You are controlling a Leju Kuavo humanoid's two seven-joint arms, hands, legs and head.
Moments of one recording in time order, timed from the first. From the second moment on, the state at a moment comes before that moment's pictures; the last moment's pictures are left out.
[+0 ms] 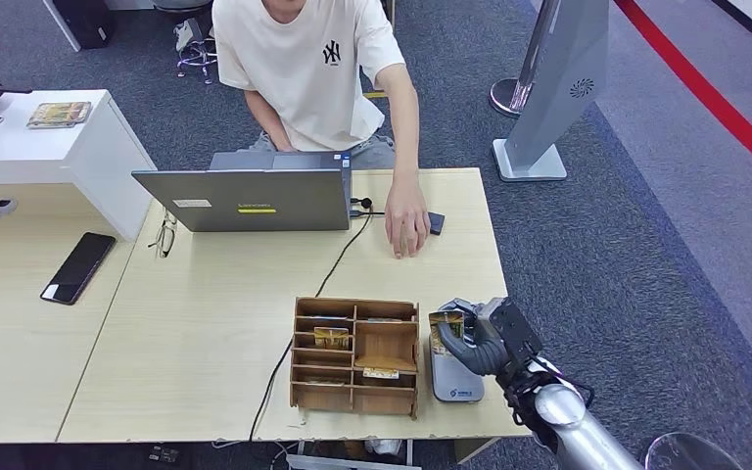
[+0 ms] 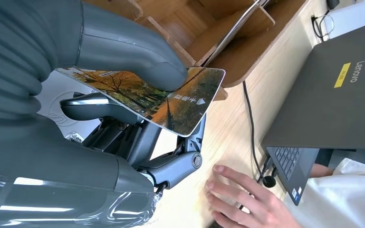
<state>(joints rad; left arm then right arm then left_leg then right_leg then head) -0.04 0.06 -1.23 -0.21 1.39 0.45 0.02 -0.09 -0.24 0.37 -1.26 -0.26 0.03 -0.28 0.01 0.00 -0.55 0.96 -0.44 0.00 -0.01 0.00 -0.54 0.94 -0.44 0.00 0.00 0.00</state>
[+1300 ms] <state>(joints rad) -0.04 0.05 -1.24 -0.21 1.36 0.46 0.00 -0.20 -0.17 0.33 -1.27 -0.30 0.05 -0.41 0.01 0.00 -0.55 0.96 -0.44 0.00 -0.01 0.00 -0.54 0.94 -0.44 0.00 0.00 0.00</state>
